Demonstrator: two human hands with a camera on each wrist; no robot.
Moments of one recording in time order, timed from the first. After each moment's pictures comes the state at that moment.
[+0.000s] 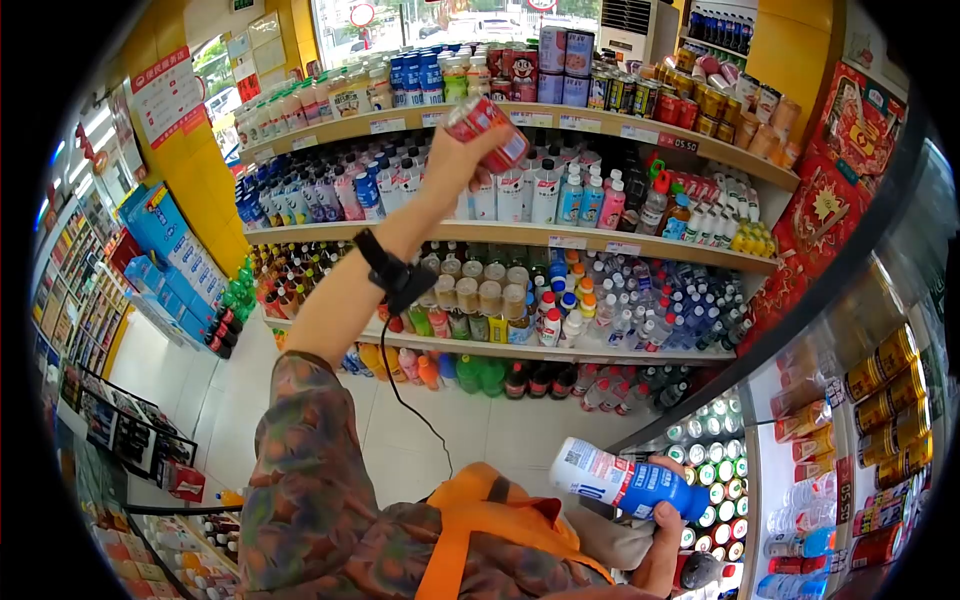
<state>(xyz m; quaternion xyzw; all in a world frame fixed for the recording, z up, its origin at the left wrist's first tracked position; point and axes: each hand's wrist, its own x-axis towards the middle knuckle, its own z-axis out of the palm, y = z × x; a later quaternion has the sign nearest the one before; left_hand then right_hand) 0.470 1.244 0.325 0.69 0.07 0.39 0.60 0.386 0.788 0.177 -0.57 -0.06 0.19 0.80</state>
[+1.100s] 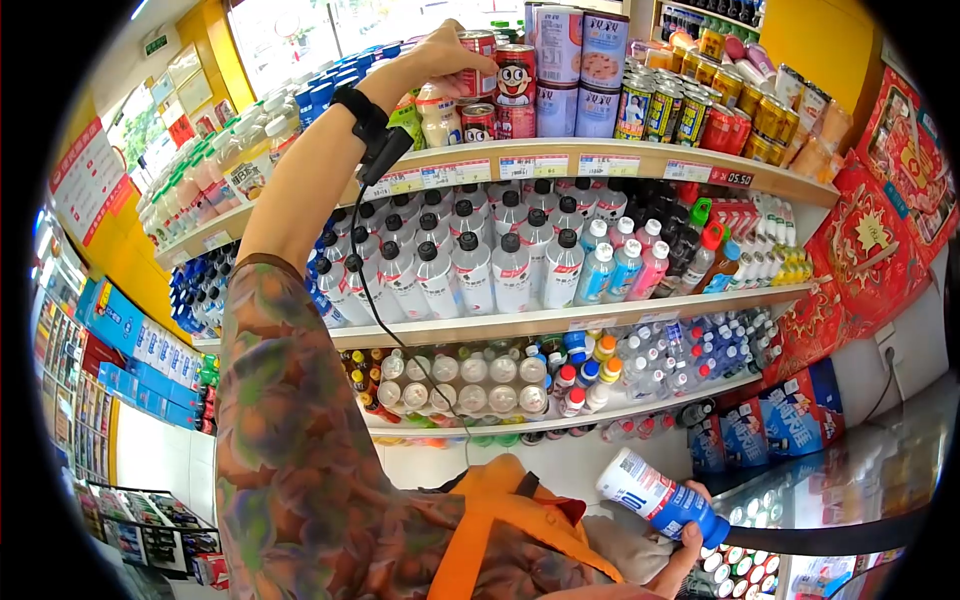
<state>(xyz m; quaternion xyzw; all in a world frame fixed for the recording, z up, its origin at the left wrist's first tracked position) 0.758 1.557 0.426 0.92 0.12 0.25 0.28 0.517 1.029 0.180 -0.57 0.12 0.05 0.81</state>
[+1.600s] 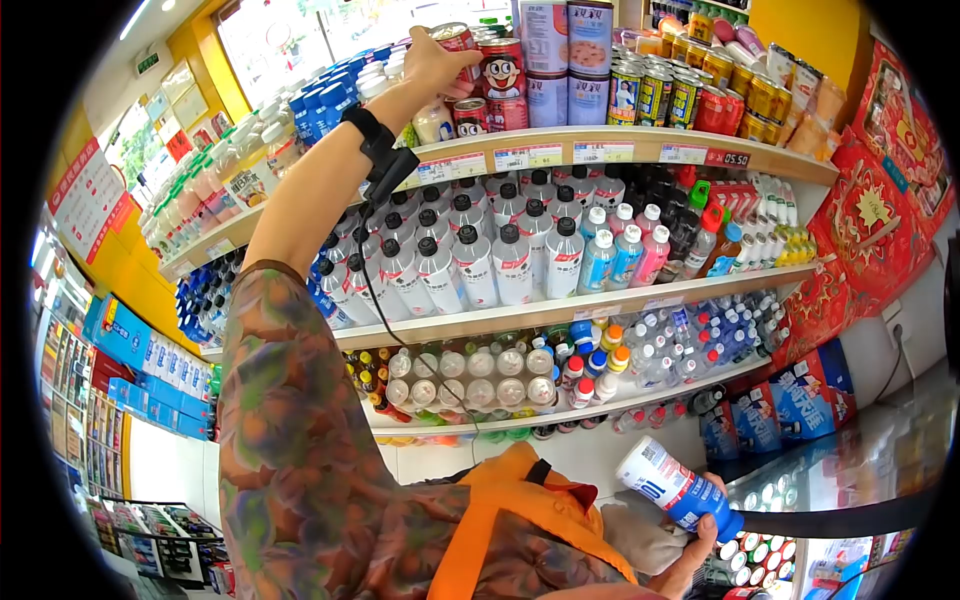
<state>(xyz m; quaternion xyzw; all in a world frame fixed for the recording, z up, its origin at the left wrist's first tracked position) 0.757 1.535 0.400 0.83 0.13 0.39 0.38 0.514 1.014 0.148 -0.57 0.09 0.01 0.82</state>
